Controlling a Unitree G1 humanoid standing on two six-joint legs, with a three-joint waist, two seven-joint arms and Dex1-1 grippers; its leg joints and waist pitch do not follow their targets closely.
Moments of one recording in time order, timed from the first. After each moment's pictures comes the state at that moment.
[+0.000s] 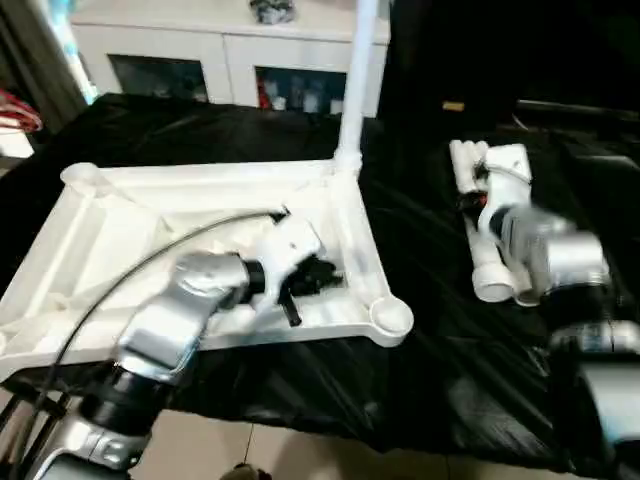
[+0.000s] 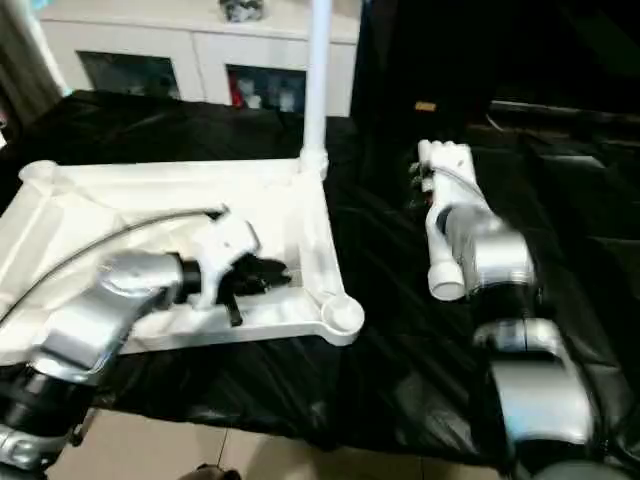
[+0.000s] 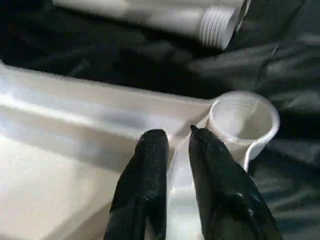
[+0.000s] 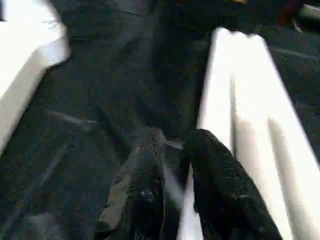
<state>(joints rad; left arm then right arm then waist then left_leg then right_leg) -0.46 0.38 -0.27 -0.11 -0.09 0.61 -0.87 -0.86 -0.36 -0.11 0.82 0.07 0.50 0.21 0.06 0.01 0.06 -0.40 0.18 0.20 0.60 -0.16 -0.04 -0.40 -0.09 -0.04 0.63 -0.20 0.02</state>
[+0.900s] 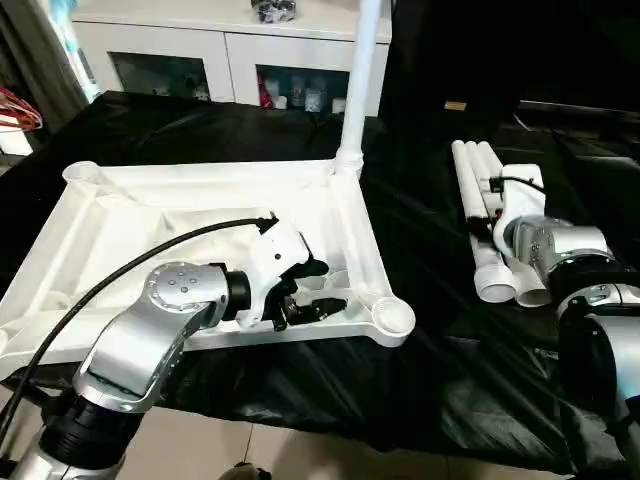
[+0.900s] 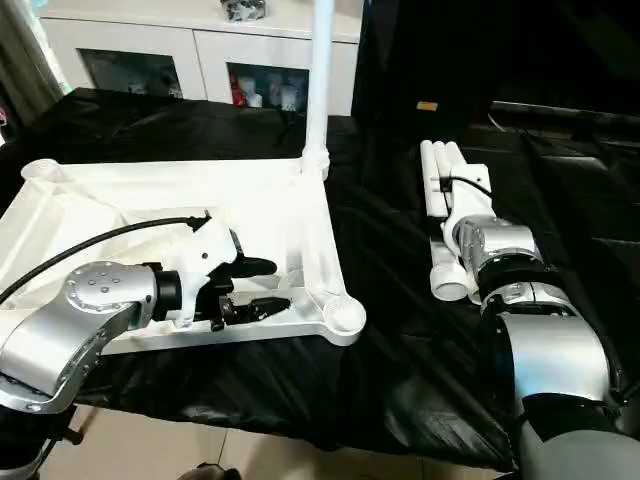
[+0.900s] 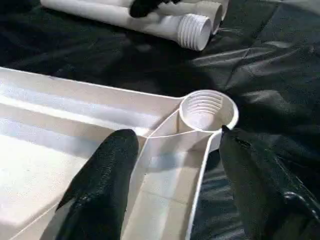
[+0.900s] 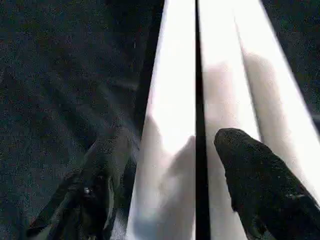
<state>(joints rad) -0.37 0.46 -0.26 -0.29 -0.16 0.71 -0.87 -1.01 -0.40 -0.13 1.26 0.04 0.44 0.16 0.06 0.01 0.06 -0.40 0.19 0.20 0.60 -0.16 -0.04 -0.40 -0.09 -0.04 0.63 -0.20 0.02</state>
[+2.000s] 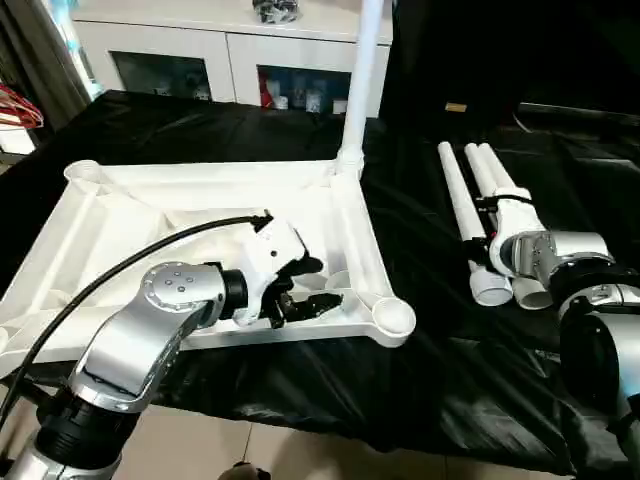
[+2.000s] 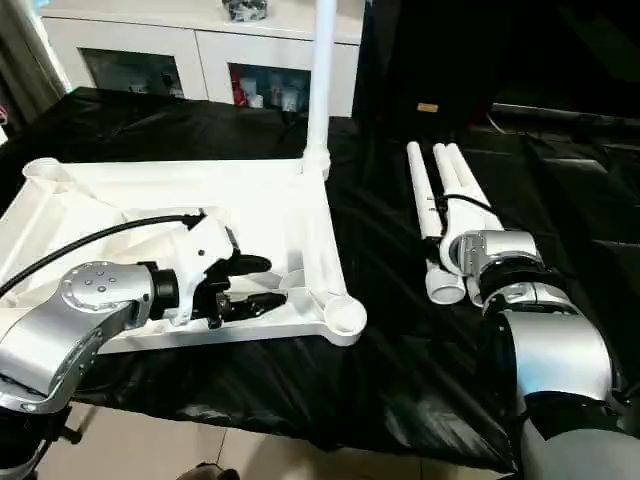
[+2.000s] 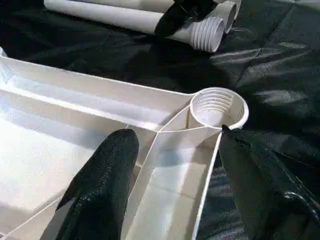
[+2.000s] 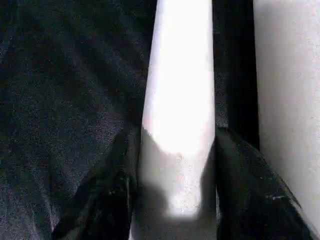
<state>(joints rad) -0.37 0.47 -0.26 -0.29 -0.18 0.72 -0.83 -1.02 -0.41 -0.15 1.31 0.04 0.56 0.26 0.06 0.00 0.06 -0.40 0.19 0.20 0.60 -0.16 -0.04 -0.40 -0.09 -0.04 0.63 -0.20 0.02</state>
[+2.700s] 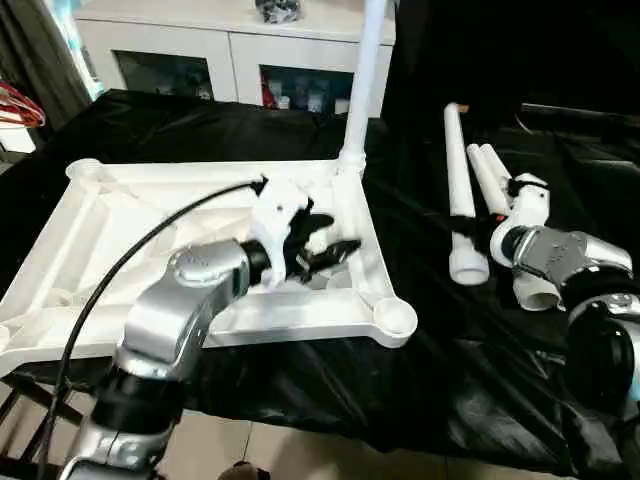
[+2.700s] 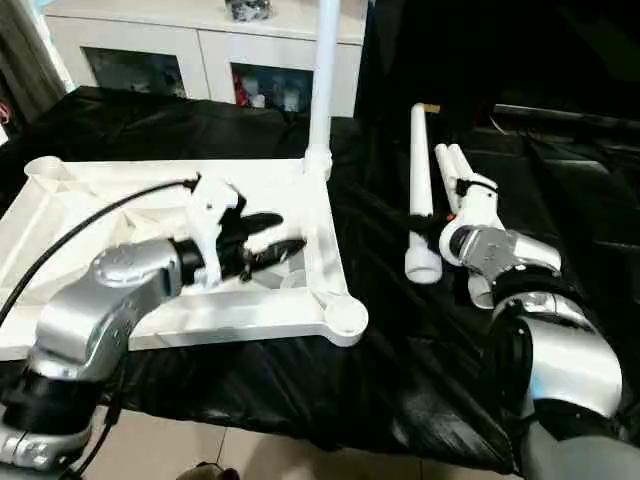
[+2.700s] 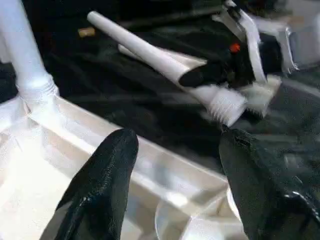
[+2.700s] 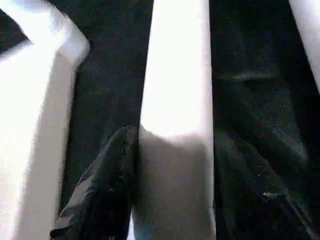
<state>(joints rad) -0.48 0.24 -0.13 -0.13 -0.25 0.69 -0.63 -0.96 -0.41 -0.39 1.20 0.28 0.52 0.41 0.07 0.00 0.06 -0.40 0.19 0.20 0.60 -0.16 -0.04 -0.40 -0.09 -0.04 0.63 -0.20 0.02</state>
